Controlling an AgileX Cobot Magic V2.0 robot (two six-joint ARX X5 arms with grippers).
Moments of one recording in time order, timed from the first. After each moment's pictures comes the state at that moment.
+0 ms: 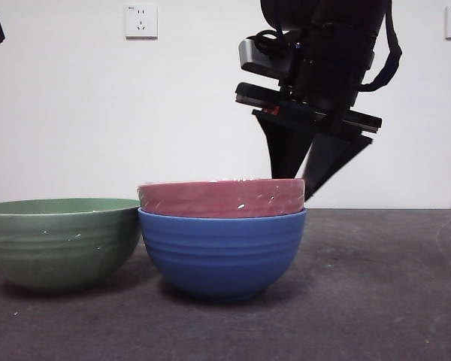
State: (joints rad) left arm -0.24 0.82 0.93 -0.77 0.01 -0.11; right arm 0.66 1.65 1.23 -0.76 -0.02 0.05
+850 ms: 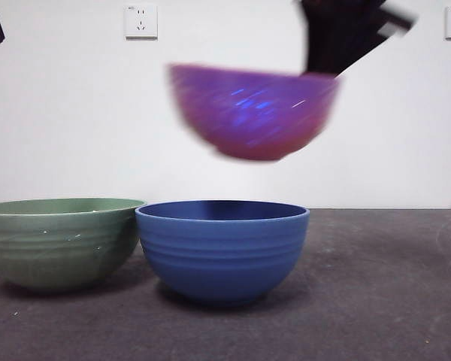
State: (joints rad) left arm -0.24 0.82 0.93 -0.76 0.00 -0.11; right arm 0.62 1.33 1.25 -0.80 0.10 0.03
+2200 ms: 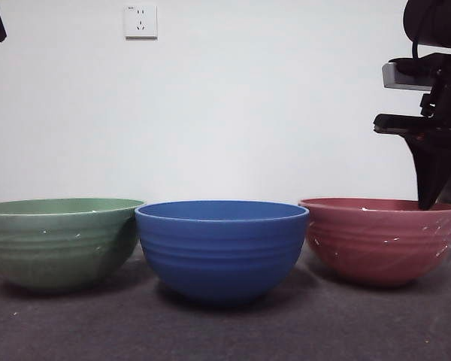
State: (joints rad) left arm -0.24 0.82 0.93 -0.76 0.01 -0.12; right arm 0.27 1.42 0.93 -0.60 0.03 0.08
